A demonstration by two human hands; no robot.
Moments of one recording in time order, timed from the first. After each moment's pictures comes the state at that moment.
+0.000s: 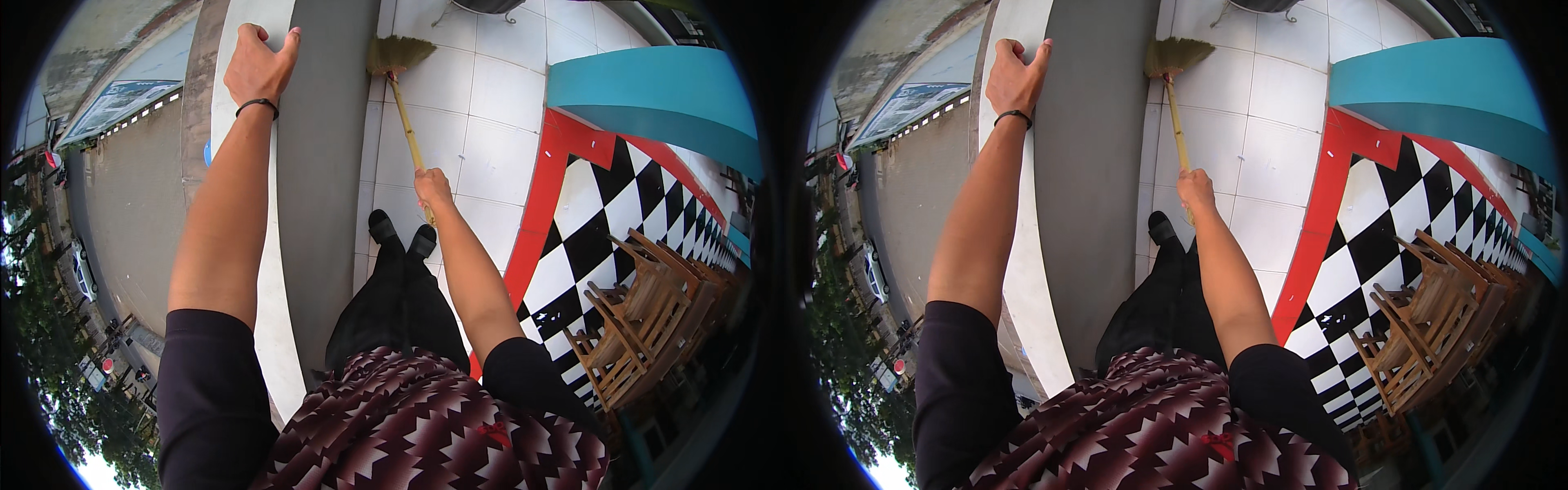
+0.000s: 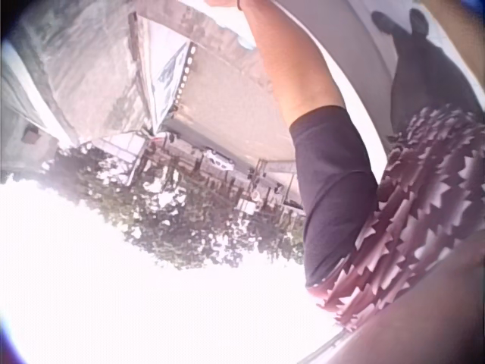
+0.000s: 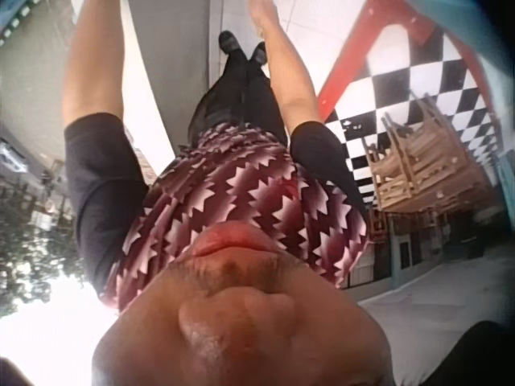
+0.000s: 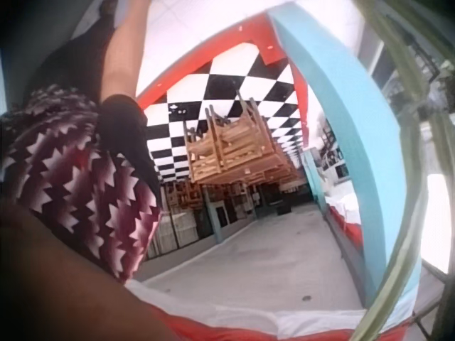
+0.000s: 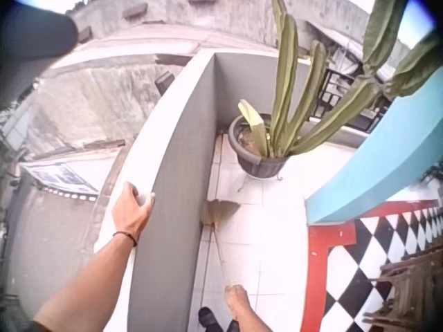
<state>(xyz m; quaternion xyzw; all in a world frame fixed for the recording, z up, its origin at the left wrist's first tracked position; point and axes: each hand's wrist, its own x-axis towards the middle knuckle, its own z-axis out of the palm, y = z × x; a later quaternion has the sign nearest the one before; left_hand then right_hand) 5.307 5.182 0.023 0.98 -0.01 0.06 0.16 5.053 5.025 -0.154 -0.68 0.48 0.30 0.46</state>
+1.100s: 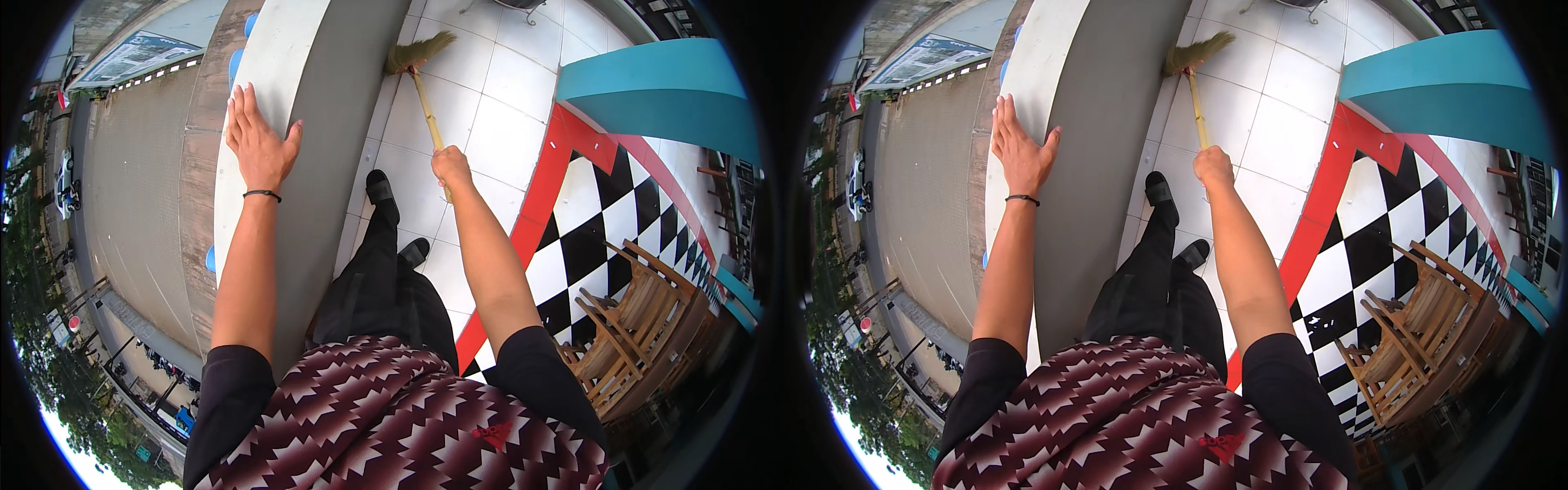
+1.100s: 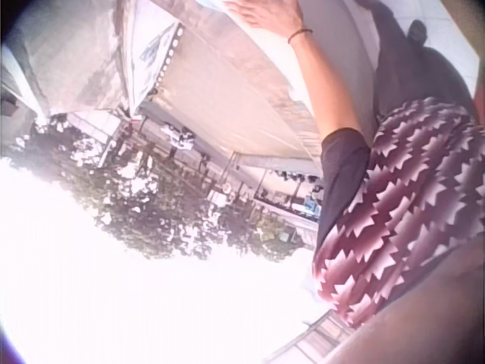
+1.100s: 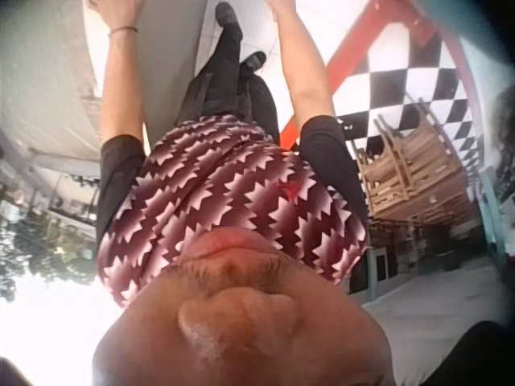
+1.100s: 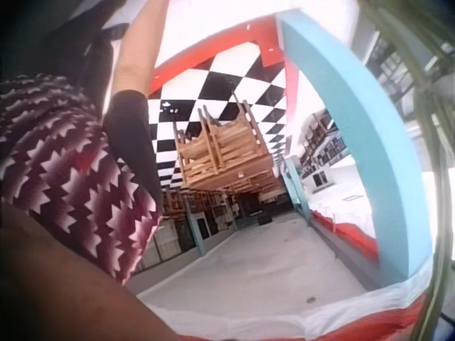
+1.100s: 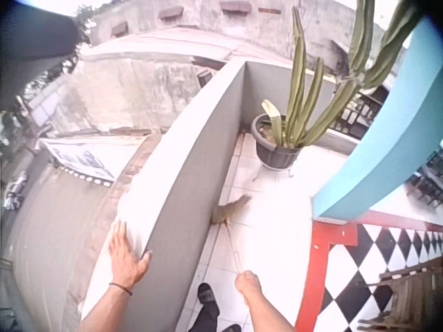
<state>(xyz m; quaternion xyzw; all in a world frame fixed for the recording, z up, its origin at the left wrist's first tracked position) 4.979 5.347 0.008 0.99 -0.06 0.11 0.08 4.895 5.069 -0.120 -0.78 0.40 0.33 0.35</state>
